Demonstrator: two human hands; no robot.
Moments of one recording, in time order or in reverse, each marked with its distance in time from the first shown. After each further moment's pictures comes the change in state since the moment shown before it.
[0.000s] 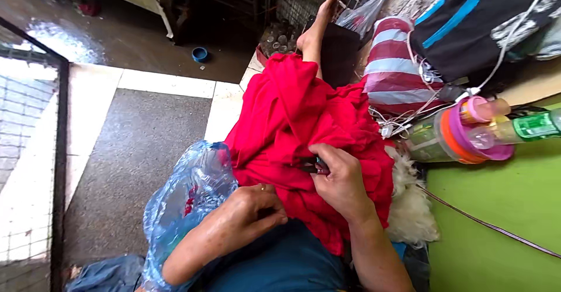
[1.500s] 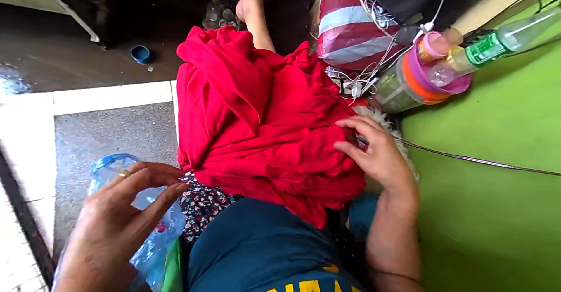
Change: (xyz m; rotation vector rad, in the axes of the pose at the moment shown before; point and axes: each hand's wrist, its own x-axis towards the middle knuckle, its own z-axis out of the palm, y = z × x) left_hand -0.027 -0.012 -0.065 0.272 0.204 -0.233; right_hand -0.064 0.061 -0.095 -0.014 -0.160 0.469
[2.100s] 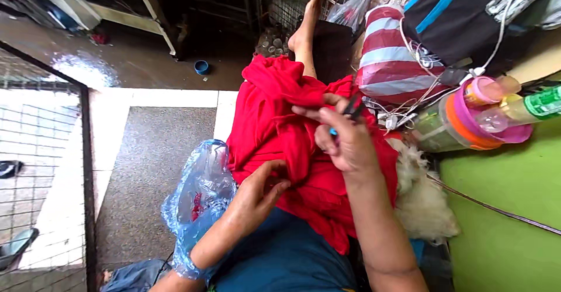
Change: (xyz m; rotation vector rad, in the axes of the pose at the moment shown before) left_hand 0.024 0.041 0.091 -0.380 -0.062 -0.051; right_hand 0.079 -0.088 0.065 1.280 -0.096 0.054
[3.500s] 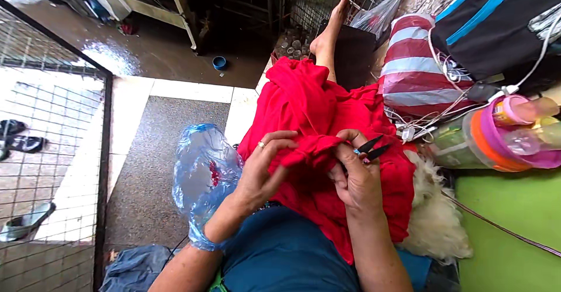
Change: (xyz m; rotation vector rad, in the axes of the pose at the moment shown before) left_hand 0.029 -0.013 -0.027 0.085 0.234 0.383; right_hand -0.029 0.031 0.019 0.126 0.047 -0.102
